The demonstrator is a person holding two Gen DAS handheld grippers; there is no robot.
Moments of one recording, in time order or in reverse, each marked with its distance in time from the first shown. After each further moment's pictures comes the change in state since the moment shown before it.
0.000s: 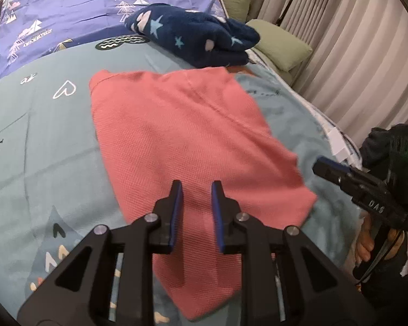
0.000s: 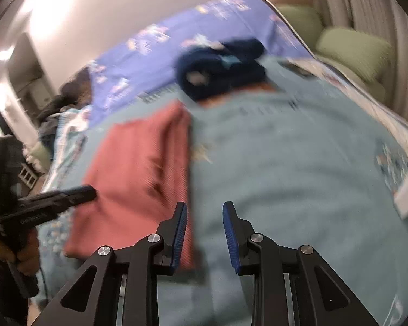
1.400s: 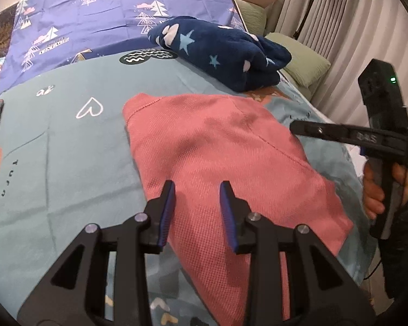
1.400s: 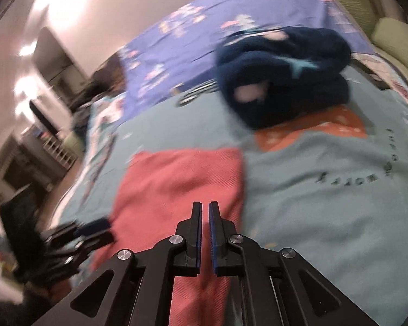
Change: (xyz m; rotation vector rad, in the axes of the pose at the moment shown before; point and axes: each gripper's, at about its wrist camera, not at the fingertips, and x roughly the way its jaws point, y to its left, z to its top) left arm 0.014 0.037 0.025 -0.006 -0.068 0.108; right arm 0.098 0.002 0.097 -0.060 0.160 0.252
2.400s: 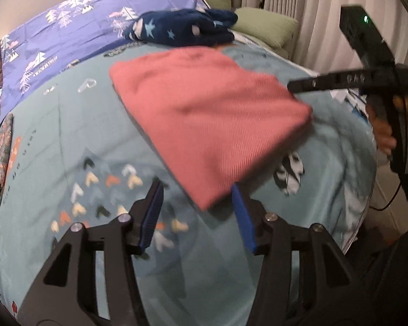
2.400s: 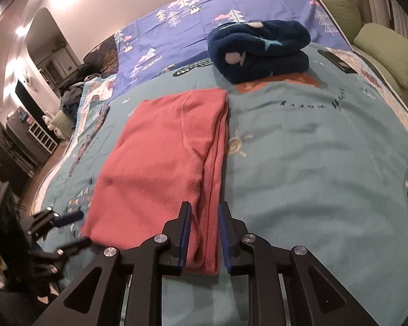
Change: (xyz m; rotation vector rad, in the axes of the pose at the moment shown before) left arm -0.062 -0.043 -0.108 0.218 0.039 0.031; right arm -0.054 0.020 -0.084 -0.017 0.028 -0.149
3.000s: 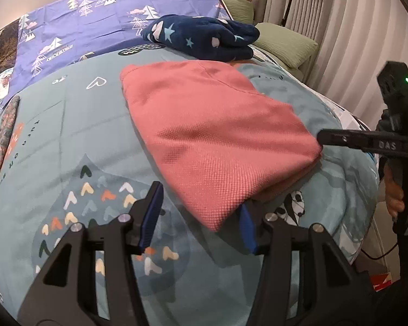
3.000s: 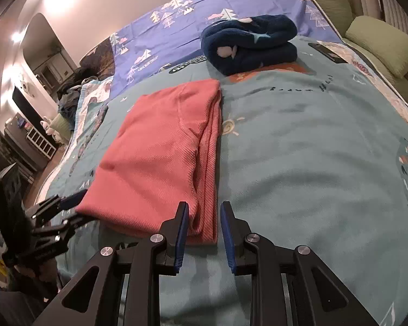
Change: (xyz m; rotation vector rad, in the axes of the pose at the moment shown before) left arm 0.007 0.007 0.022 -0.148 -0.050 0.015; right arm -0.017 0.000 -0.027 0.039 -0.009 -0.015
